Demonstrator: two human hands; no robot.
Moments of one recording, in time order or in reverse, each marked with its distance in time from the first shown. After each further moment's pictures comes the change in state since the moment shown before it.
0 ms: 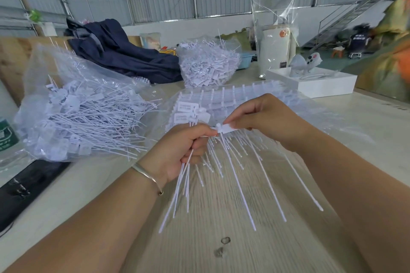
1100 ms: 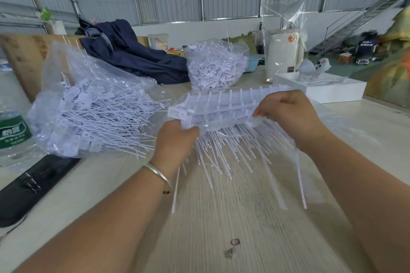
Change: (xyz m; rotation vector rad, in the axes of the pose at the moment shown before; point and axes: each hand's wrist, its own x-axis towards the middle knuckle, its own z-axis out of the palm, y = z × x) left_hand 0.008 -0.006 -0.018 0.541 0.607 0.265; right_hand 0.007 0.009 -0.008 0.024 0.331 -0.032
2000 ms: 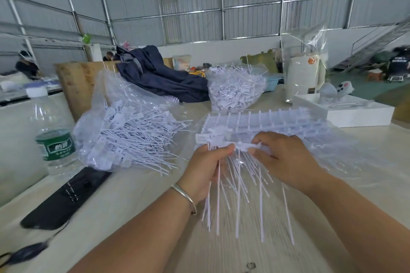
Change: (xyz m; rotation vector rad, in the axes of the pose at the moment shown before) left_hand -0.018 0.015 0.005 -0.628 -0.294 -0.236; right_hand -0.013 0.009 0.025 -0.700 -0.195 -0.349
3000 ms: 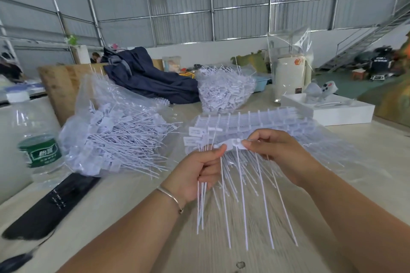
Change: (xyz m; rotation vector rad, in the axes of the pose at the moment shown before) left_hand 0.003 0.000 -0.005 -0.347 -0.331 -0.200; right_hand 0.001 0.006 -0.012 1.050 -0.110 0.272
